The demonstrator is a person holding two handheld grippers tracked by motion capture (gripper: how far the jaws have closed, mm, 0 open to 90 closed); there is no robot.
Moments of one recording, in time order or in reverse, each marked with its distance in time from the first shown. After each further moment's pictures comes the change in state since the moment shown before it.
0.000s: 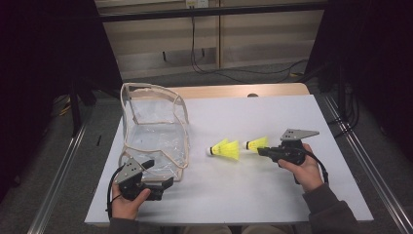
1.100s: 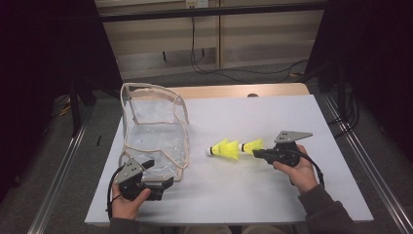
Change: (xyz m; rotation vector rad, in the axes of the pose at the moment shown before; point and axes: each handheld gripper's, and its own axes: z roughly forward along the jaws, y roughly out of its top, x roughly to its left) left arm 0.000 0.000 0.000 0.002 0.005 0.002; right arm 0.010 0.000 0.011 0.012 0.012 -0.020
